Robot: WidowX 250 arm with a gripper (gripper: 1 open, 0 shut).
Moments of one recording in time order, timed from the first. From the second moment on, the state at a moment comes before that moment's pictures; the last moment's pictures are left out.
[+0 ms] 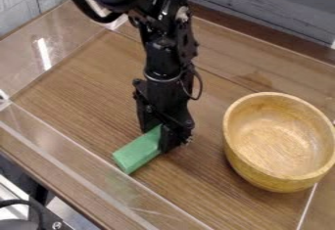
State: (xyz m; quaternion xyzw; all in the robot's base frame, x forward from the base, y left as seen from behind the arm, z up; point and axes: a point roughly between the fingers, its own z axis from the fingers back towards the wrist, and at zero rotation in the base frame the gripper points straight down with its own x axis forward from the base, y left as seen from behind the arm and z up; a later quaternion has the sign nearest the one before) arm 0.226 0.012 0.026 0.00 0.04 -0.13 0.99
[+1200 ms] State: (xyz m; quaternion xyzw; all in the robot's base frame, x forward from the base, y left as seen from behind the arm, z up) arm 0.249 0.038 0.079 0.03 0.02 -0.14 0.99
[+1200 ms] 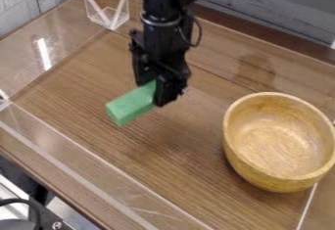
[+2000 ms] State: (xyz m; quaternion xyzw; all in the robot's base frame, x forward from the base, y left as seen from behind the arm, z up) arm 0.274 0.062 0.090 0.05 -0.04 -0.16 0.99
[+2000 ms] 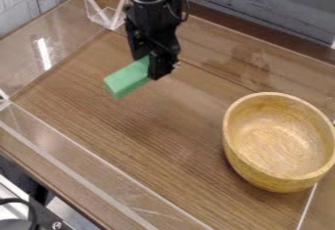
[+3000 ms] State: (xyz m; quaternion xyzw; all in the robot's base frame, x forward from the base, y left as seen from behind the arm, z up) arm 0.304 0.075 0.073 0.06 -0.08 -0.19 0.98
